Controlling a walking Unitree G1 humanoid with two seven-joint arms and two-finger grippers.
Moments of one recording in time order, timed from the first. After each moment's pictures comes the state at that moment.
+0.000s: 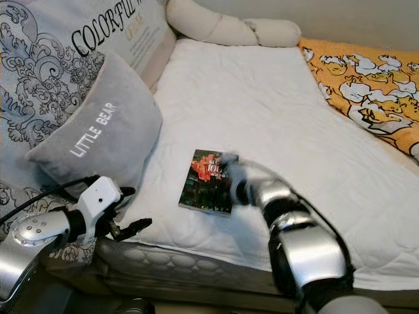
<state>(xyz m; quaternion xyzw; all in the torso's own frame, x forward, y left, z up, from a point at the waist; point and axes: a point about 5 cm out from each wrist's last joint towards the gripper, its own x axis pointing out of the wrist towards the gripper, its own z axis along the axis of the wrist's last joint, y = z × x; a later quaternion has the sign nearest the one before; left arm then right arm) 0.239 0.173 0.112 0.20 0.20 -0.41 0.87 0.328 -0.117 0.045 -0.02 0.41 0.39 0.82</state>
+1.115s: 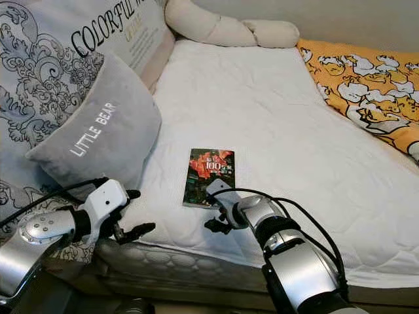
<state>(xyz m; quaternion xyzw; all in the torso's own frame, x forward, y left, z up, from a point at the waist) 0.241 0.171 0.107 0.21 0.21 -0.43 0.85 0.313 -0.118 0.020 -0.19 0.43 0.37 0.80</state>
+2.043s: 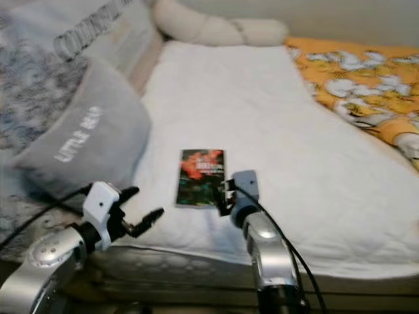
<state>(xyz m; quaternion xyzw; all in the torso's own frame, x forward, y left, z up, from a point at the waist) 0.230 0.159 0.095 0.05 0.13 -0.30 0.94 0.275 -0.127 0.060 0.04 0.17 0.10 0.98</state>
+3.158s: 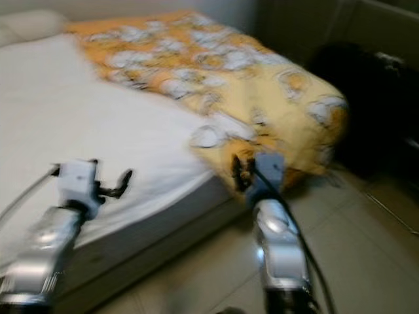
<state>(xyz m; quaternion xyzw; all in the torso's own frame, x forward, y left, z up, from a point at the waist) 0.265 0.168 0.101 0.05 0.07 -0.12 0.99 0.277 -0.154 0.088 0.01 0.09 -0.01 1.00</state>
